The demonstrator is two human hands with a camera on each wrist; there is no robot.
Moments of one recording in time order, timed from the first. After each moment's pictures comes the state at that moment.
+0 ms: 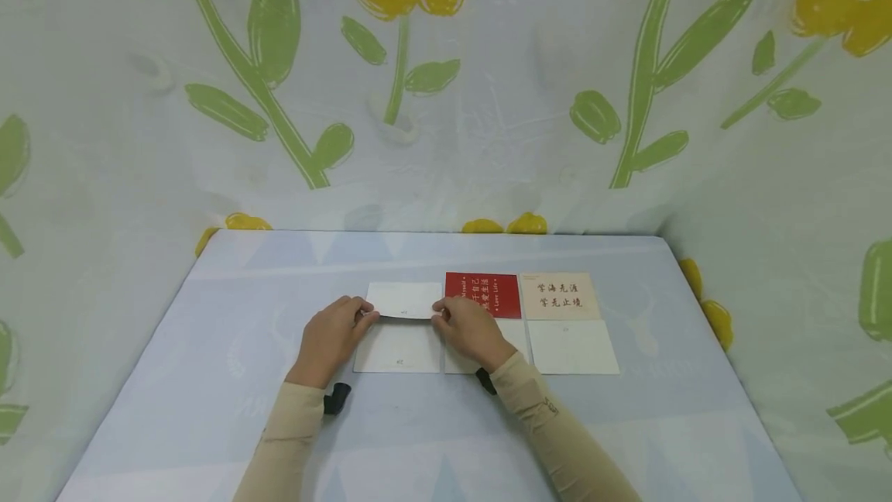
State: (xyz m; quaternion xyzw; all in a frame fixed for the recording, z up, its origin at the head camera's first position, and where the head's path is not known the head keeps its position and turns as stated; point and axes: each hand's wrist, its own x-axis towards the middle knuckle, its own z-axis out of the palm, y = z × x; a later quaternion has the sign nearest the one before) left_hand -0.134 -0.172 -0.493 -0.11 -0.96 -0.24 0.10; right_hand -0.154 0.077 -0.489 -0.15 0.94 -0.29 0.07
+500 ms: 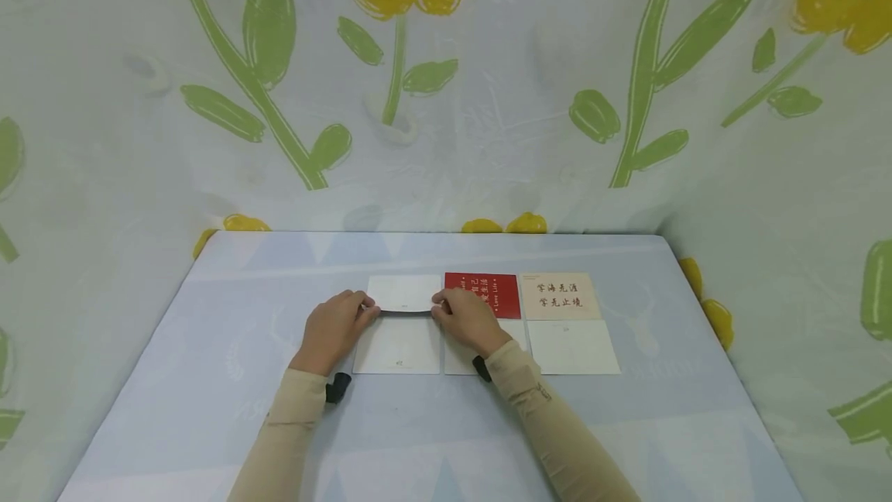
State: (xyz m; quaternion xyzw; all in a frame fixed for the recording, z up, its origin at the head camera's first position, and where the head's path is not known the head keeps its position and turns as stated) left_hand -0.152 -0.171 -0.492 -0.12 -0.97 -0.21 0.09; right_hand -0.173 0.075 -0.490 -0.12 0.94 -0.30 0.10
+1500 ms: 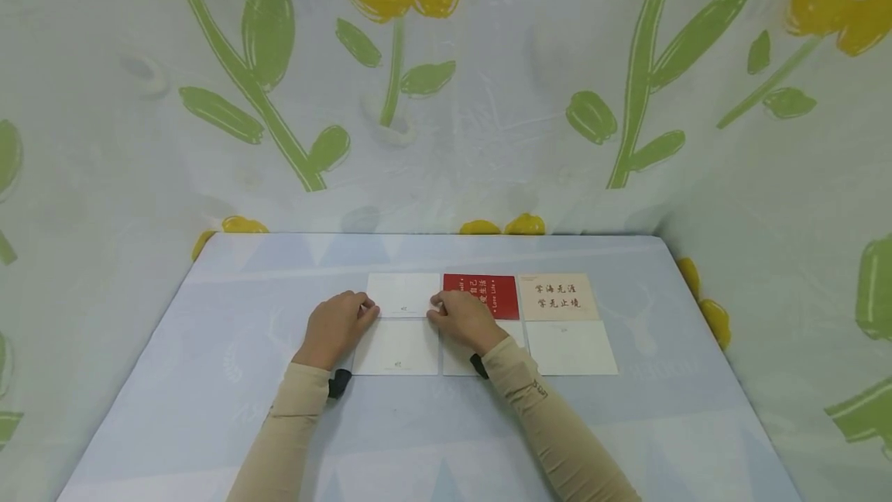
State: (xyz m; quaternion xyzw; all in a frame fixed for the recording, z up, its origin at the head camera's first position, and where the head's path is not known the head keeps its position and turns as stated) left_hand -0.161 -0.167 -0.496 -0.11 -0.97 -0.19 0.06; right_hand -0.178 0.073 -0.486 -0.11 0.94 -0.29 0.14
